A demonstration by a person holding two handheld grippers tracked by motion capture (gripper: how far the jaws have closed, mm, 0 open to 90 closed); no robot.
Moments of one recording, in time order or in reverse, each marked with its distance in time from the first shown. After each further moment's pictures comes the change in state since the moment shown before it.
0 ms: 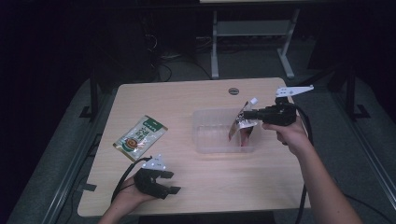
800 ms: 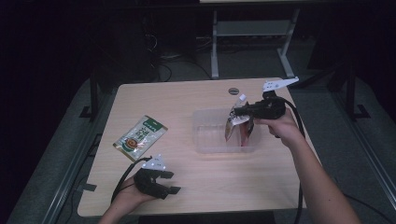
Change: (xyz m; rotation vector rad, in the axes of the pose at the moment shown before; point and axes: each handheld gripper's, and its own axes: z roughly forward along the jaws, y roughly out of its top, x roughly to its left) left arm 0.000 0.000 0.000 -0.001 0.002 0.007; right arm -0.003 0.022 0.027 0.079 0.021 -0.049
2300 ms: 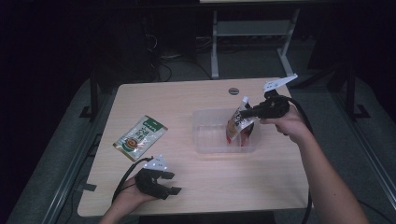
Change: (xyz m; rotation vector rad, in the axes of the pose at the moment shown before) left arm -0.001 0.000 0.003 0.011 -0.009 -0.014; right arm -0.017 -0.003 -0.006 0.139 -0.012 -0.018
